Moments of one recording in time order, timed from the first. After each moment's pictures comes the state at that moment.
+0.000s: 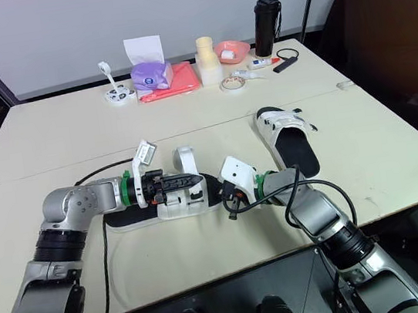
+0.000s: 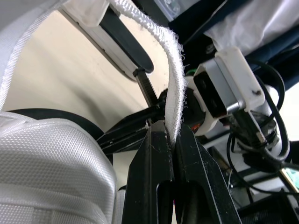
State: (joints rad) left arm -0.70 0.46 -0.05 0.20 -0.77 1.10 -0.98; right arm -0.50 -0.49 0.36 -0.13 0.04 0.60 0.81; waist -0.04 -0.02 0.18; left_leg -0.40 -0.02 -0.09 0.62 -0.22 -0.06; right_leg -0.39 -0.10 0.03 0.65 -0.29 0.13
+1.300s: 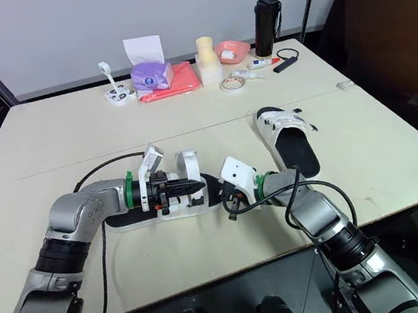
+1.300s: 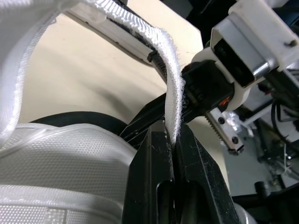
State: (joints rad) left arm -0.64 0.47 -0.13 0.09 -0.58 0.89 -1.02; right arm -0.50 -0.49 0.36 -0.13 0.04 0.60 0.81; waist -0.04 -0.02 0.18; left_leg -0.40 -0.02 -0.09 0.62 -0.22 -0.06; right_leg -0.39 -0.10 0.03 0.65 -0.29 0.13
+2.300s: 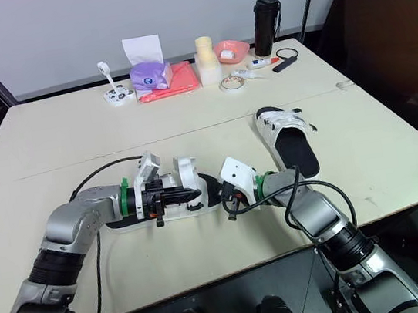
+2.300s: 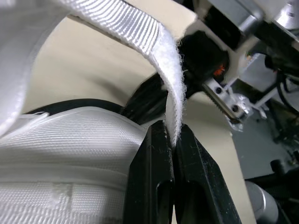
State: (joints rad) left arm -0.55 0.52 -0.16 0.02 -0.53 0.73 -1.11; right arm -0.50 -0.49 0.36 -0.13 0.04 0.60 0.81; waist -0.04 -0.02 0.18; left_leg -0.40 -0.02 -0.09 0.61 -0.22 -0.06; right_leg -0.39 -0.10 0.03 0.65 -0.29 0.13
